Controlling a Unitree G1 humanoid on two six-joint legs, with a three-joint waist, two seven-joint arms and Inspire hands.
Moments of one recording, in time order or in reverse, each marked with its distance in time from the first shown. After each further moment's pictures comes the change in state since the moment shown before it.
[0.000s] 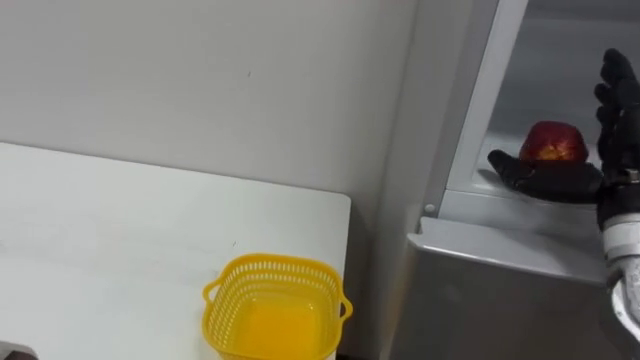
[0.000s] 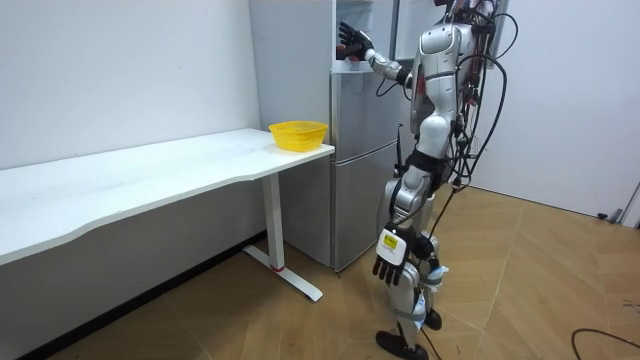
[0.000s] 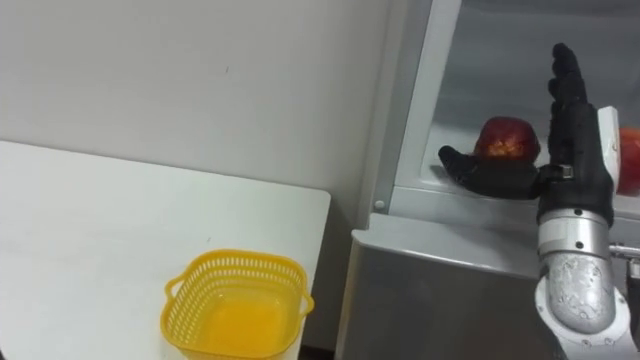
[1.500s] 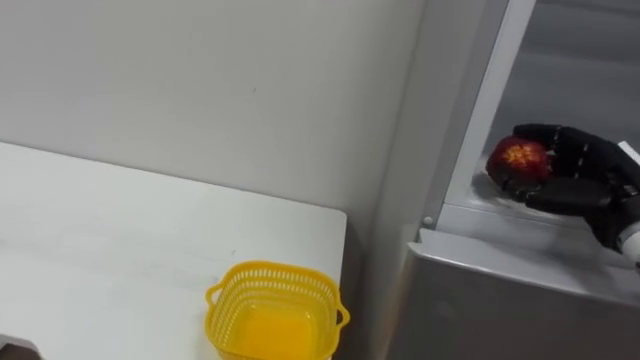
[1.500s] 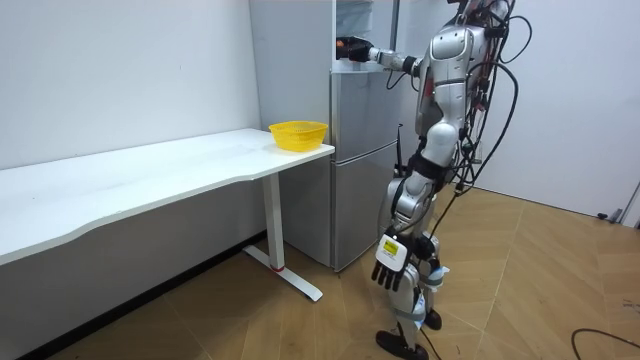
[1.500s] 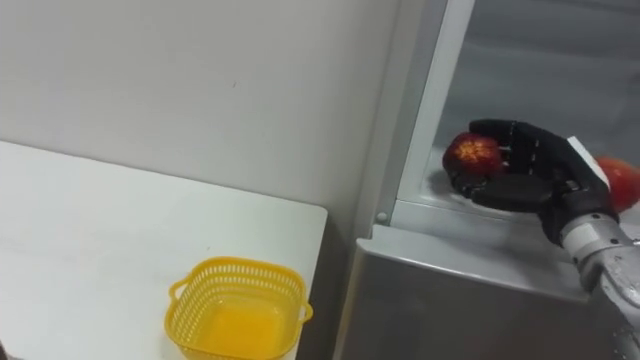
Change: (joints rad) left arm 0.005 0.037 0.041 -0.043 0.017 0.077 -0.004; right arm -0.109 -0.161 0.010 0.397 0.302 0.065 0.530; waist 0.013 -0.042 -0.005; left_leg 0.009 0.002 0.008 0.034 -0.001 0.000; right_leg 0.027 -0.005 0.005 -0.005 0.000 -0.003
